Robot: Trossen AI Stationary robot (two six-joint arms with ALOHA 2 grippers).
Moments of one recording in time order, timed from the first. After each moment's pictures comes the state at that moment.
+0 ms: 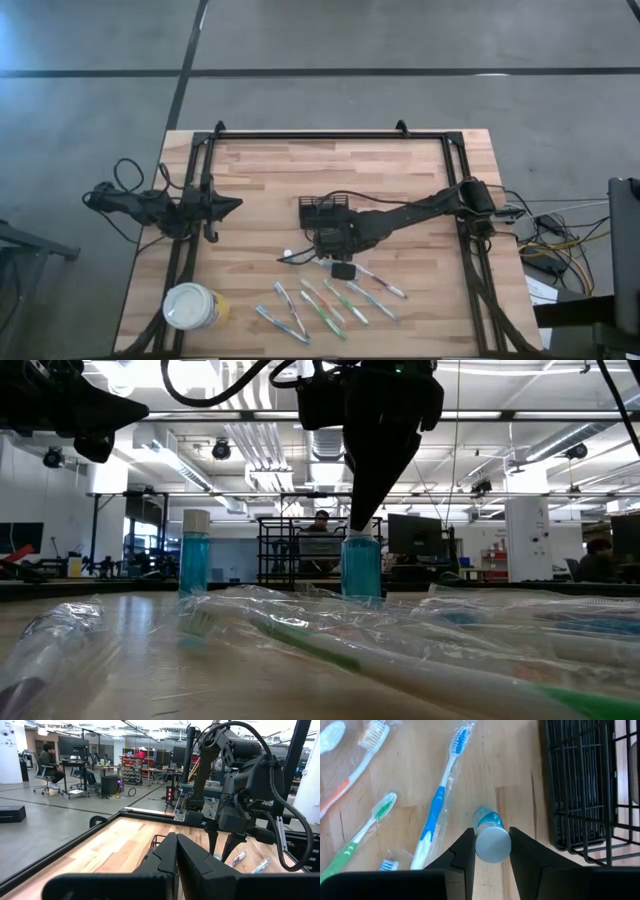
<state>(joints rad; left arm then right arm) -0.32 0.05 0.18 -0.09 -0.52 -0.06 0.22 2.00 1.63 -0.92 0.16 0.29</state>
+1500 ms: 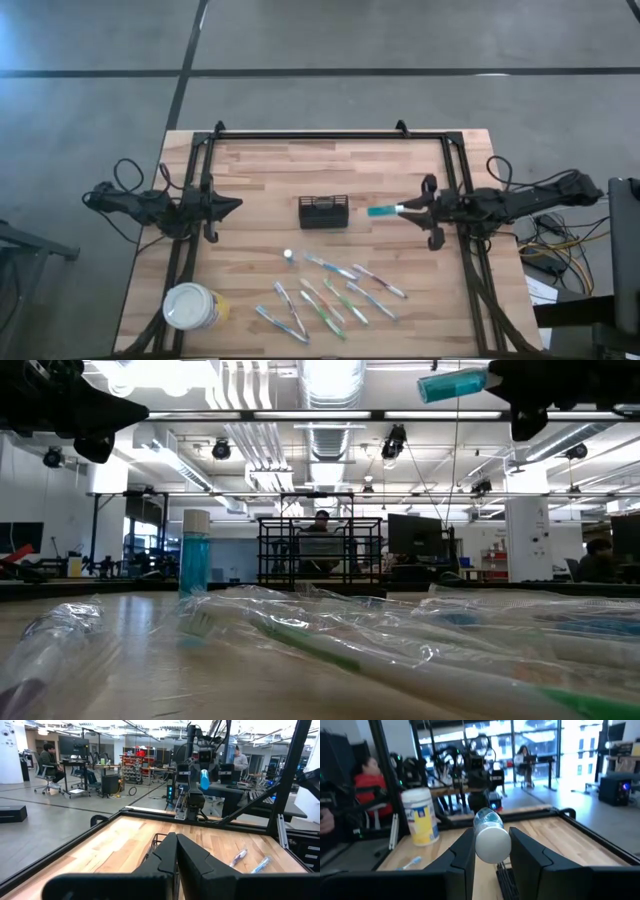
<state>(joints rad) -0.32 0.05 0.18 -0.10 -0.52 -0.06 0.22 0.47 0.24 0.31 0.26 0.13</state>
